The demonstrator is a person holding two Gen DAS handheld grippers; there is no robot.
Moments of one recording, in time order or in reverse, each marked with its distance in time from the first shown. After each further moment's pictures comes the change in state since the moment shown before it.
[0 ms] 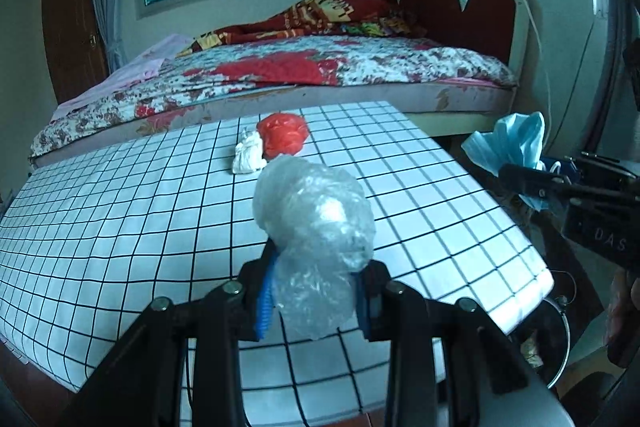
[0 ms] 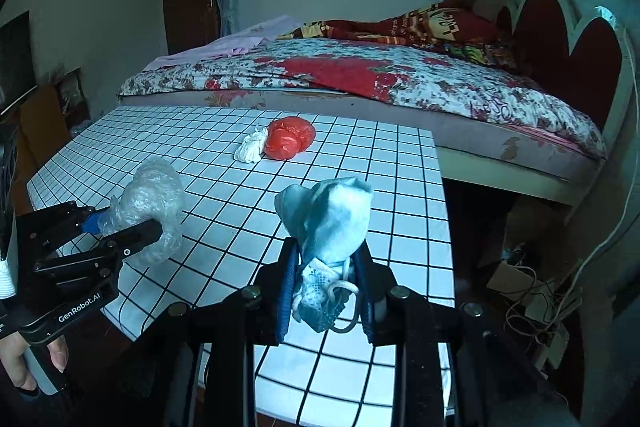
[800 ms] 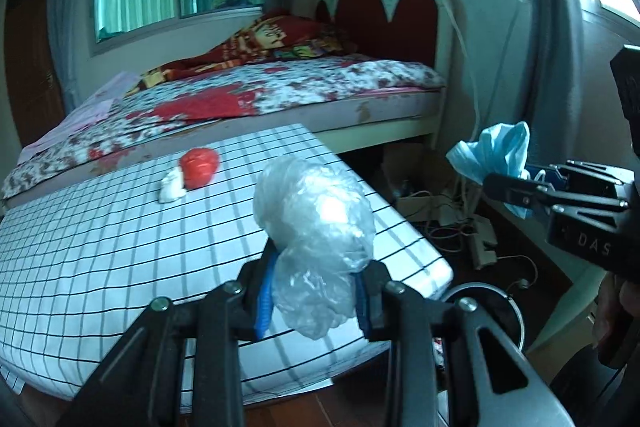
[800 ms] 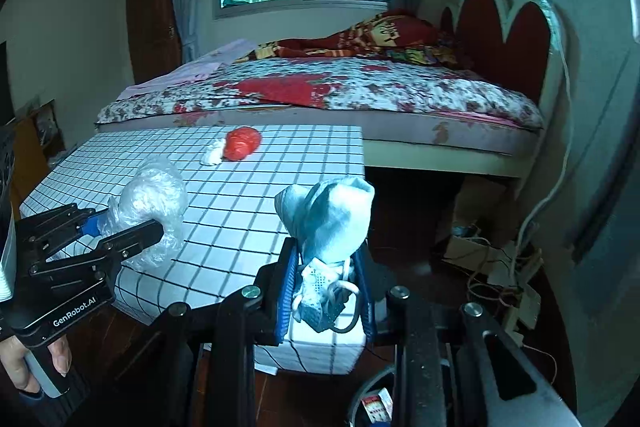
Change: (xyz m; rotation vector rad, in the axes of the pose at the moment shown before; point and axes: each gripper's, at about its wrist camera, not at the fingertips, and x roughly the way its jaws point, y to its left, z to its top) left arm -0.056 -0.092 -0.011 0.116 -0.082 -0.162; right arm -0.108 -0.053 -0.059 0.110 -0.049 -0.134
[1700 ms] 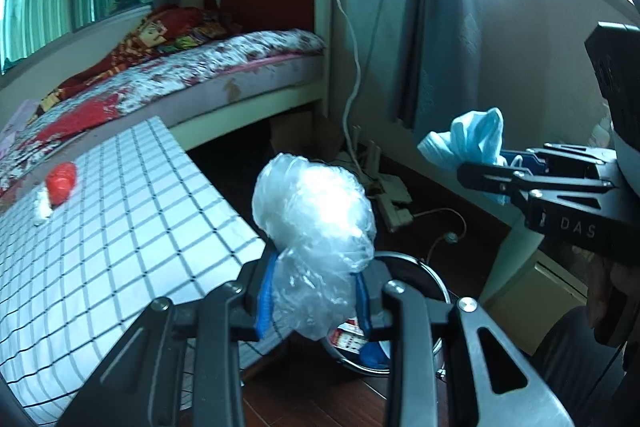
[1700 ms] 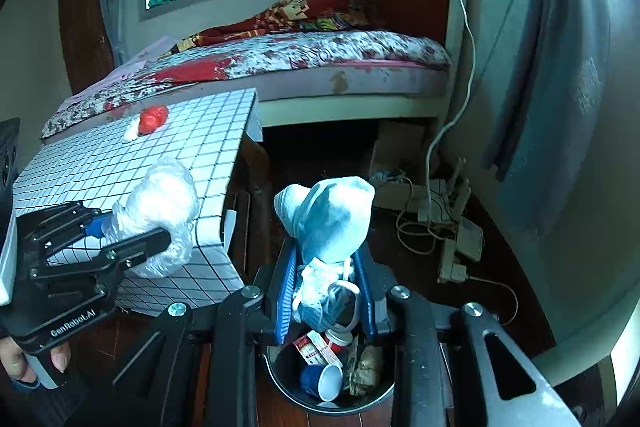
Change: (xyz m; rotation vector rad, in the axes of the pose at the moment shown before) left arm 0.028 -0.150 -0.033 0.188 0.079 -0.287; right arm -0.054 -0.118 -0.095 0.158 0.080 -0.178
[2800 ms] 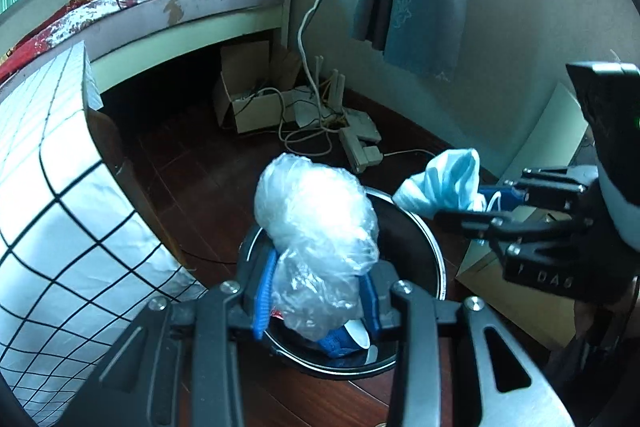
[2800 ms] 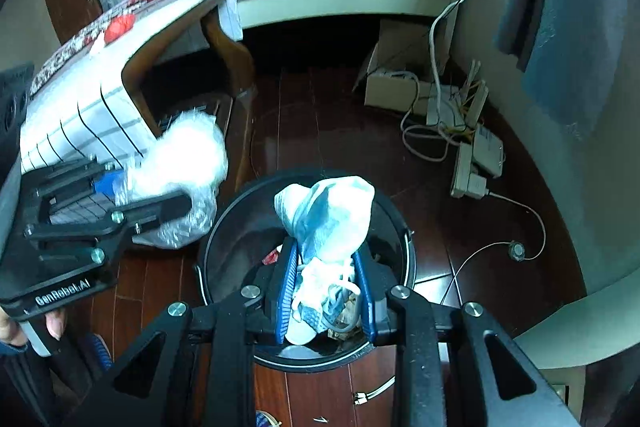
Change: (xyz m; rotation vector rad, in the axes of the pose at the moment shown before) left arm 0.116 -0.045 -0.057 -0.015 0.184 -0.118; right arm 0.108 -0.055 -0.103 -0.001 0.272 0.066
